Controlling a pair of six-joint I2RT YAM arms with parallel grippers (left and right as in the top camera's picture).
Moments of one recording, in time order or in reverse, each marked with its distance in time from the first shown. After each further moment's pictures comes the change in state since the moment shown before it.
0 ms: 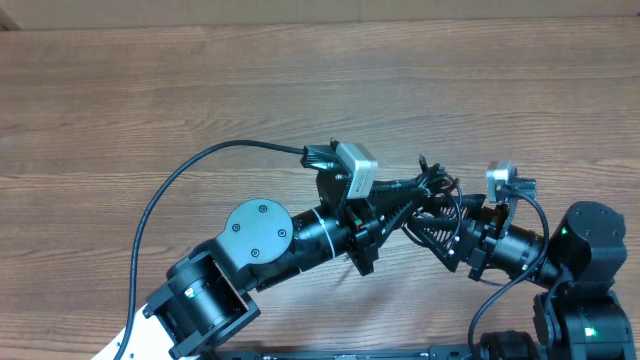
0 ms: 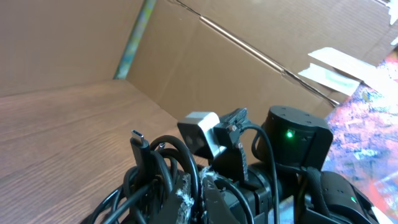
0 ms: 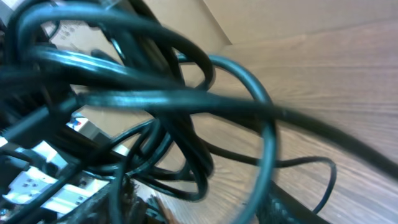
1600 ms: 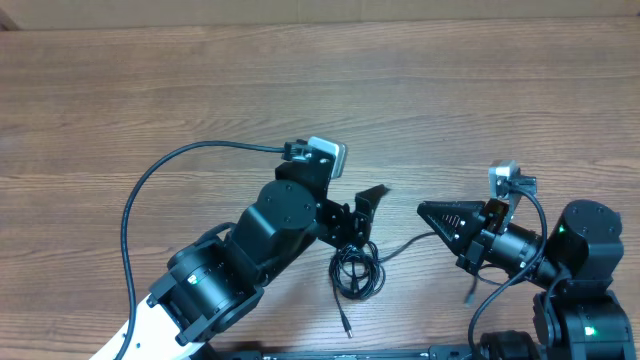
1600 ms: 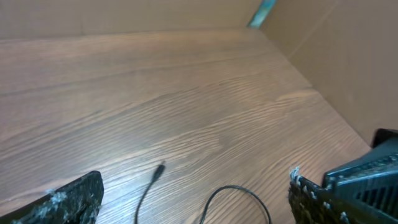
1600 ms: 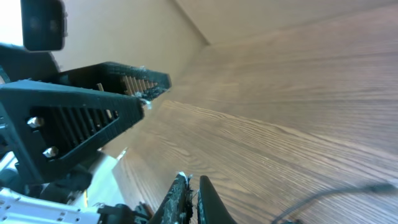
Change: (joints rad) left arm 0.067 0.029 0.000 -0.388 -0.340 0.049; right arm 0.000 0.003 0.000 -0.058 0.097 0.005
